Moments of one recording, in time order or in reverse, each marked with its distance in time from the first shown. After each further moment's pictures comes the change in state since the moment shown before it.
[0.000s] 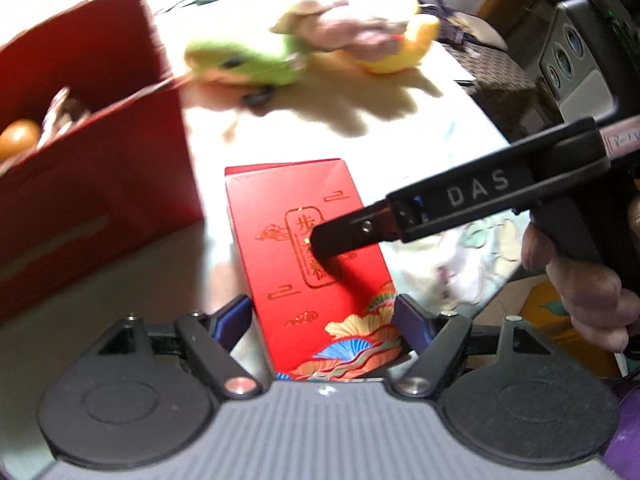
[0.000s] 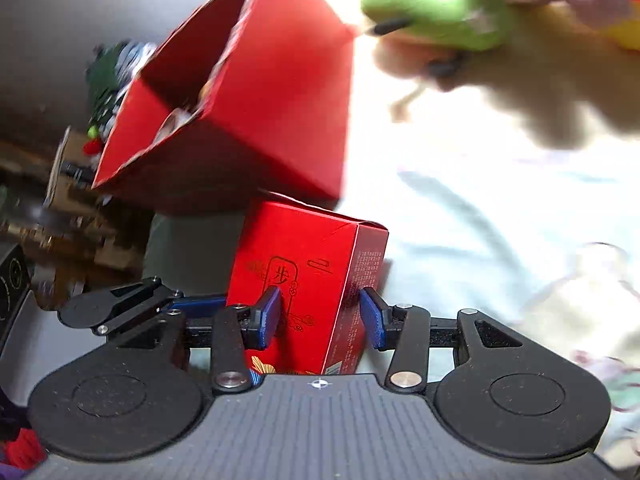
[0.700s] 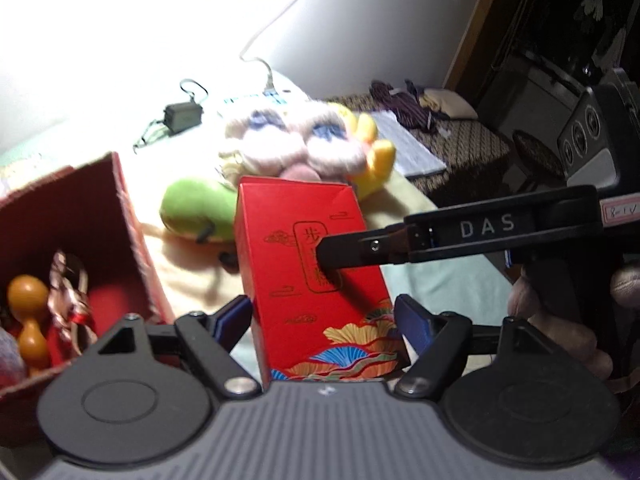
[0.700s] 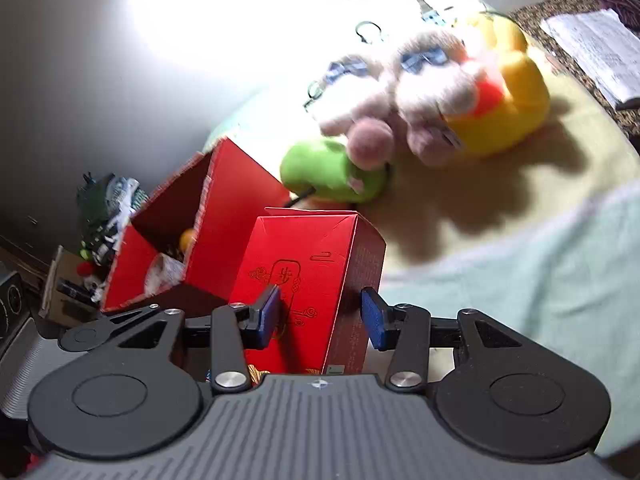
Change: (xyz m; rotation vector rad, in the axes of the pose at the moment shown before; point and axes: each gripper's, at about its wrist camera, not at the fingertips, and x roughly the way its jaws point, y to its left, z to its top) left arm -0.052 -0.025 0.076 0.066 -0.264 0.008; right arm -0.090 -0.036 0.011 0.093 -0.373 -0.021
